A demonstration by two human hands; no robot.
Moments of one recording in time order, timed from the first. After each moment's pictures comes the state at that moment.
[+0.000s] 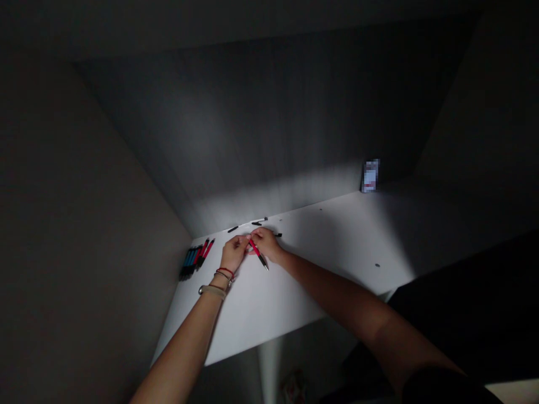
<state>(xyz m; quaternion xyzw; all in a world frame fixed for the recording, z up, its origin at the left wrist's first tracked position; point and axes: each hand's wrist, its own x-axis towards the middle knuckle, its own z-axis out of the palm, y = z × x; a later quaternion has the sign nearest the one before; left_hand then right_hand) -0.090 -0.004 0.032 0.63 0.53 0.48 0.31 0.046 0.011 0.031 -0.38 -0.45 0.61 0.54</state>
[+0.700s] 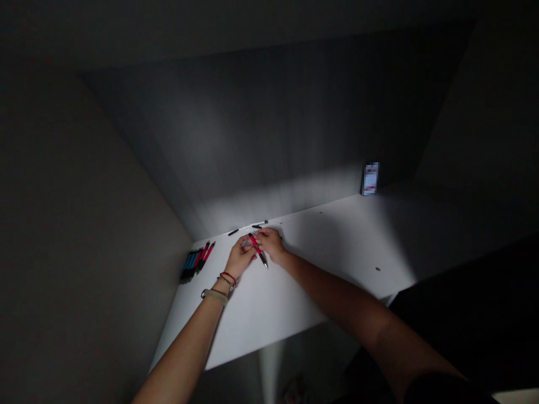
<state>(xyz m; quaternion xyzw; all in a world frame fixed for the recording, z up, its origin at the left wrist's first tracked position) -0.070 -0.012 0.035 0.57 0.47 0.48 0.47 0.053 0.022 0.028 -0.39 -0.40 0.59 0.58</state>
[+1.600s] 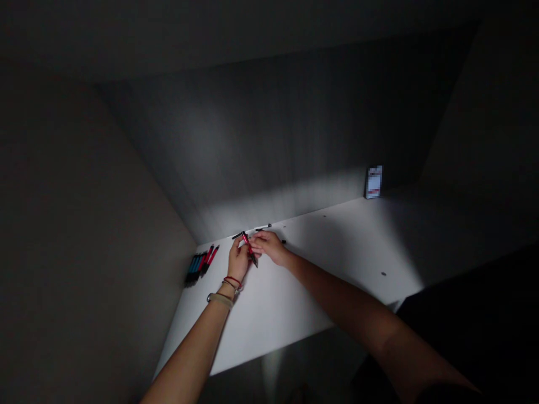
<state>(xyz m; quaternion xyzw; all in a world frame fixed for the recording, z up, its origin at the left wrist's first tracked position) -0.072 -0.013 0.039 0.51 0.49 0.55 0.44 0.057 0.011 0.047 -0.27 -0.44 0.68 0.53</state>
